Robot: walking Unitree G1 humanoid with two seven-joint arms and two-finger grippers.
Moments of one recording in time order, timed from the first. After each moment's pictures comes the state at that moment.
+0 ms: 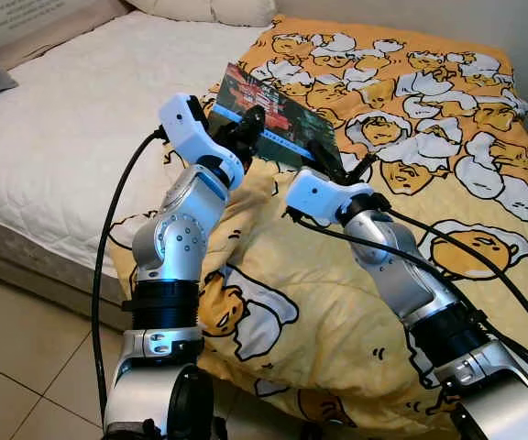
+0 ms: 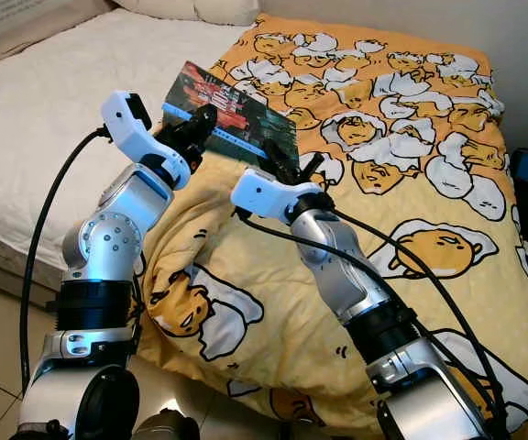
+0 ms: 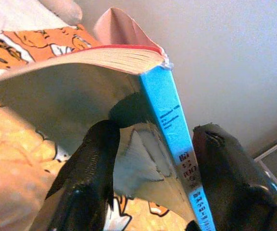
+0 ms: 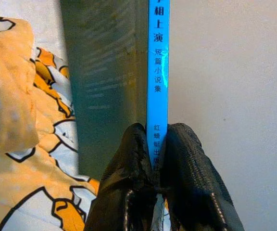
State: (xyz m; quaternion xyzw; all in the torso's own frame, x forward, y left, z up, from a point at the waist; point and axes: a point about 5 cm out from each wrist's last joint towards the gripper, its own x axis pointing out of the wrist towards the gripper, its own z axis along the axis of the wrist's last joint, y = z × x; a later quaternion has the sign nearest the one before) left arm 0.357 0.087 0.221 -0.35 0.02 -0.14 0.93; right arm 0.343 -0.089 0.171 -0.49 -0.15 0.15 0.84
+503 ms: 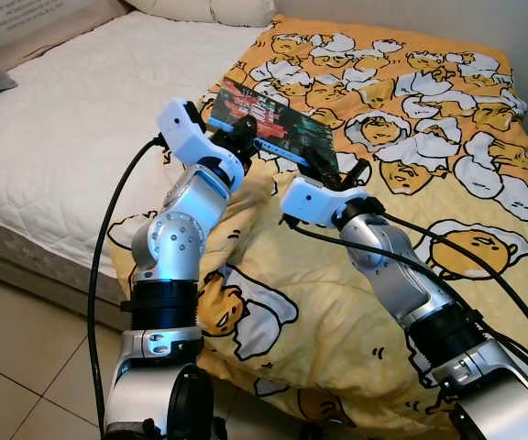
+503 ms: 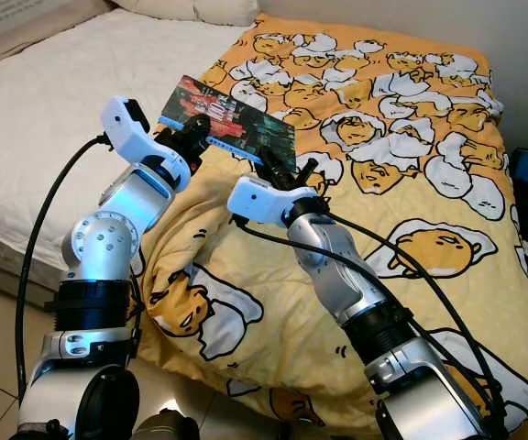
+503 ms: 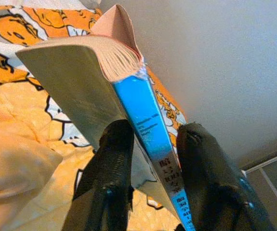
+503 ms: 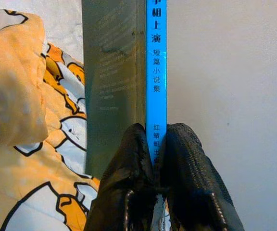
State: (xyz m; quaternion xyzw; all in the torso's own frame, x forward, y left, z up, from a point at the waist) left arm 0.356 0.088 0.220 -0.39 0.06 -0.11 0.91; right arm 0.343 -0.086 0.165 -0.51 -0.15 0.16 0.83
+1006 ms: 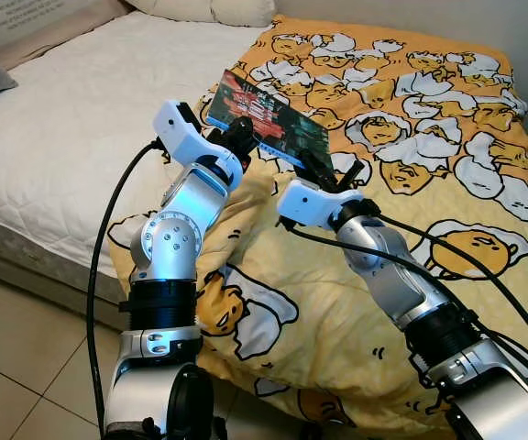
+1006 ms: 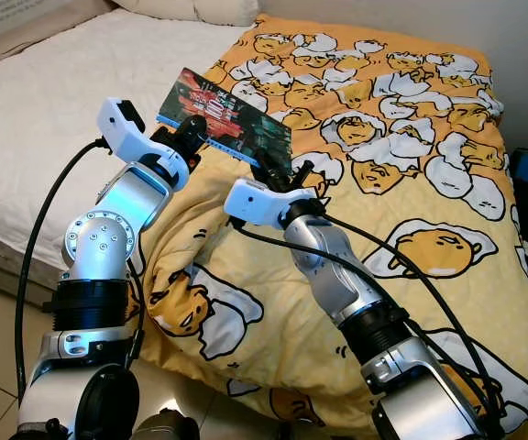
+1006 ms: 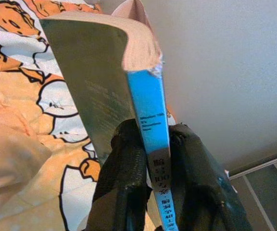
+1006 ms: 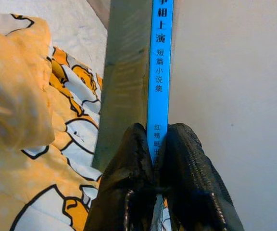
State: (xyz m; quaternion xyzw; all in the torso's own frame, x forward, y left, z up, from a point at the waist) left arm 0.355 0.089 0.222 -0.43 0.06 -0.11 0.89; right arm 0.343 -0.082 0.161 -0.51 -0.15 0.17 0.83
